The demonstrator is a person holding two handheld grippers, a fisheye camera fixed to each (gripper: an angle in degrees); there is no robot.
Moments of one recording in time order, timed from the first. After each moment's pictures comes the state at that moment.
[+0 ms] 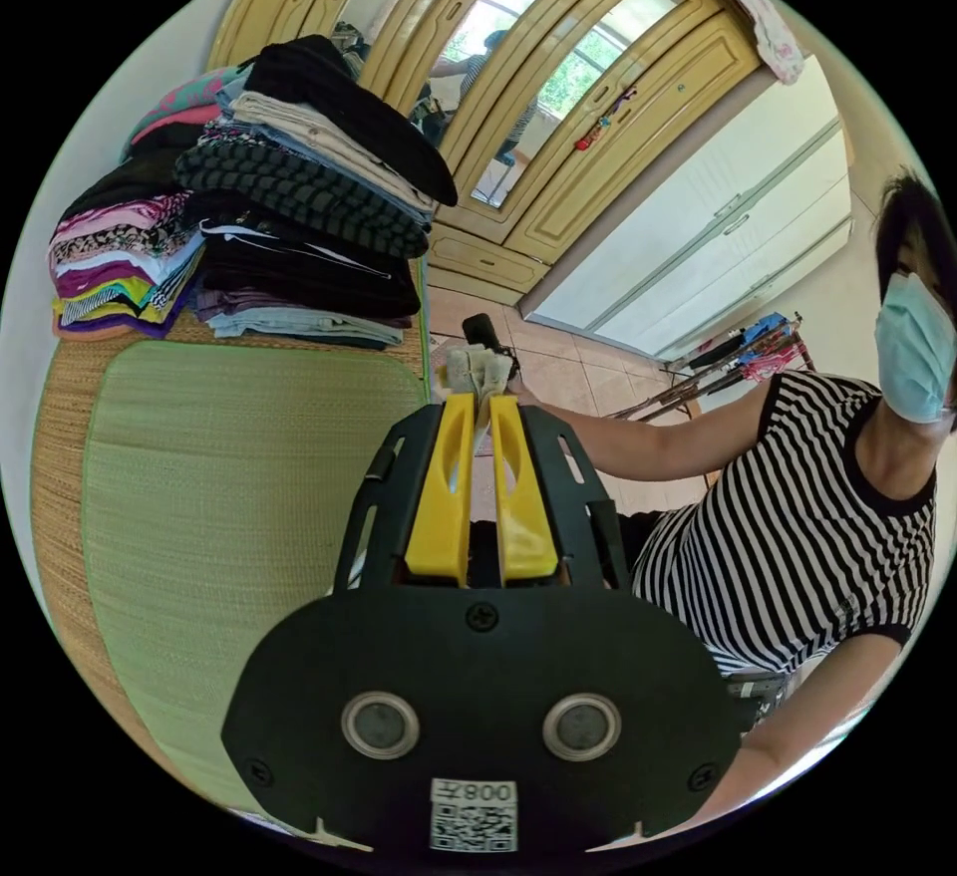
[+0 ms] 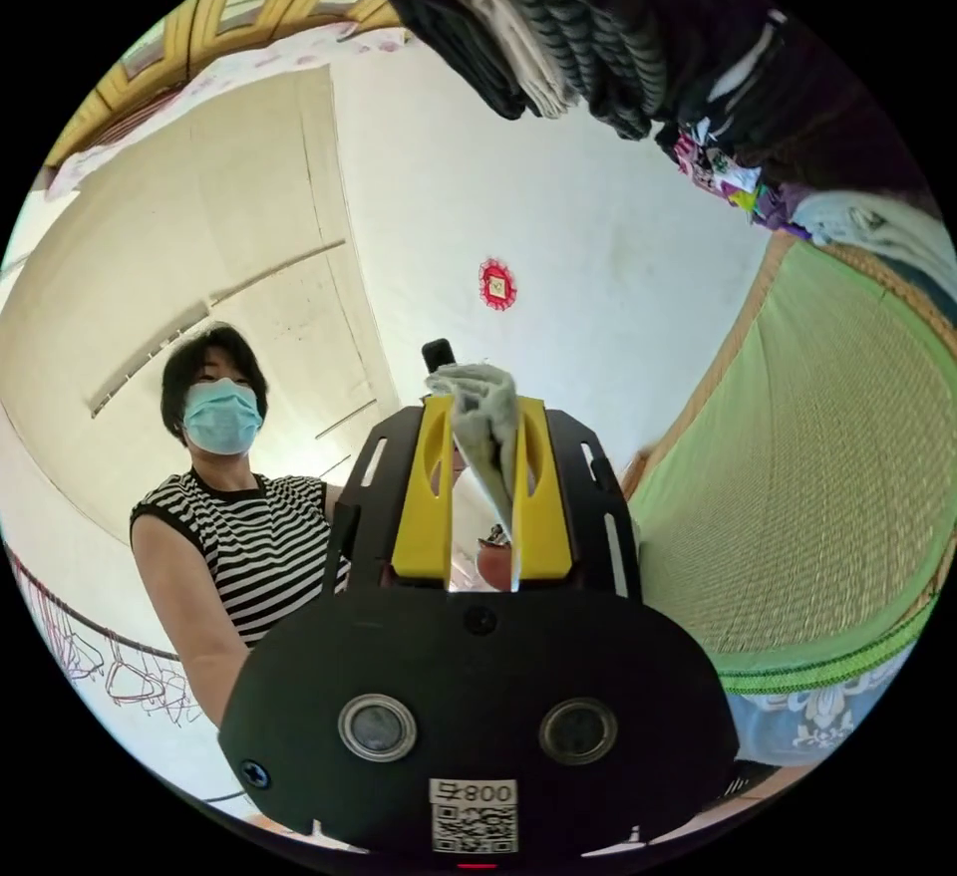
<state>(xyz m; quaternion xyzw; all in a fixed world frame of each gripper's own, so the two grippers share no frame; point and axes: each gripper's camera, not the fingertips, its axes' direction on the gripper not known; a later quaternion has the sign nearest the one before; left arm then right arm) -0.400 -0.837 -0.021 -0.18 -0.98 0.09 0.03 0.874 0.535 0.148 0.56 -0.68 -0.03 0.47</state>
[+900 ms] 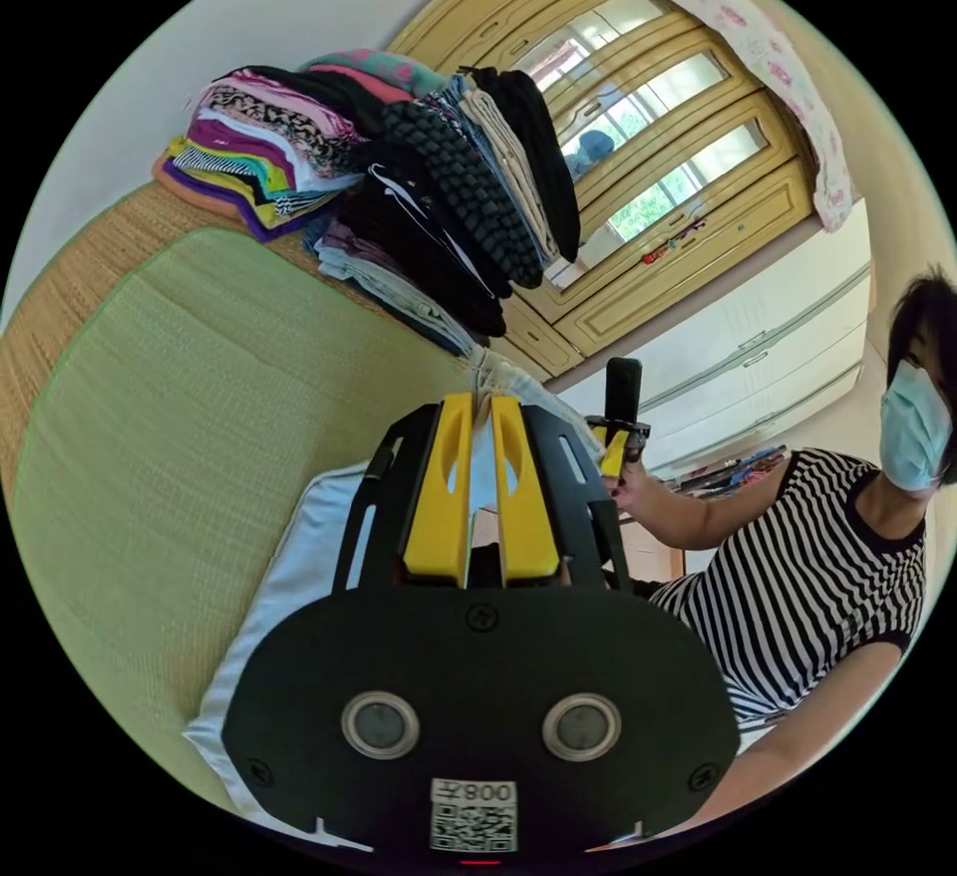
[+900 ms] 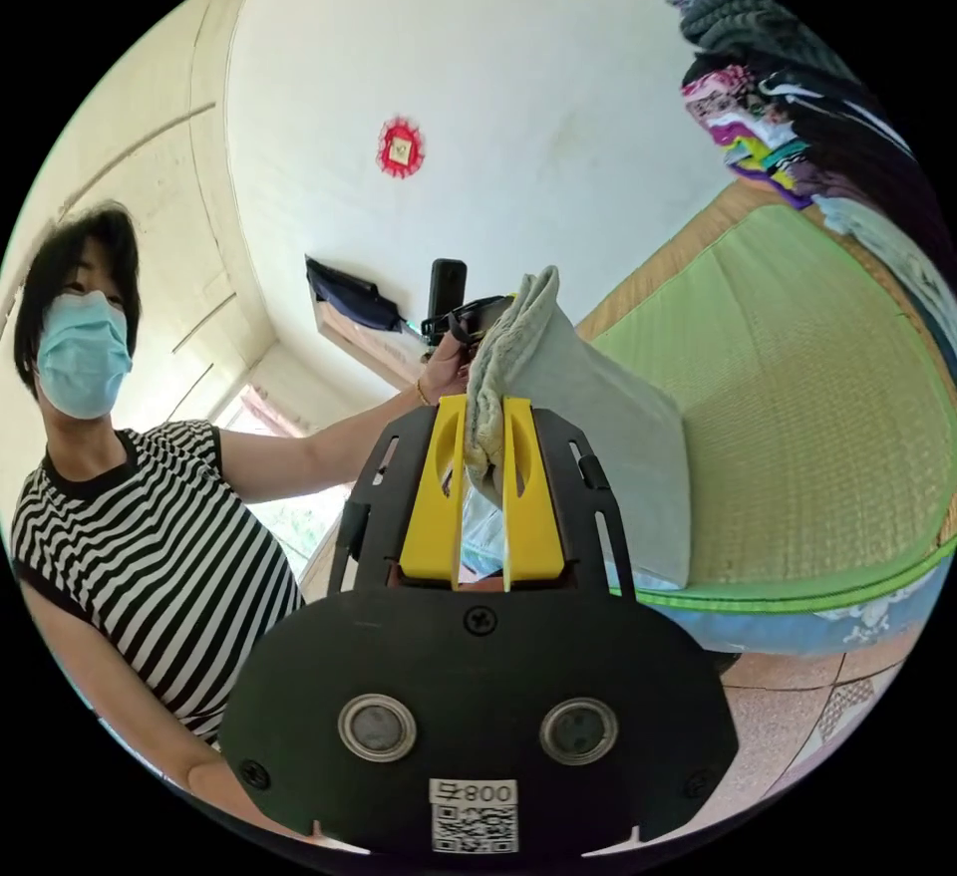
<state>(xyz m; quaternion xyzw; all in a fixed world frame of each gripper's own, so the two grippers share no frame) -0.350 -0.697 0.209 -0.02 -0.97 0.21 0.08 0.723 0.460 0.052 0.45 -0.54 -0.03 0.71</state>
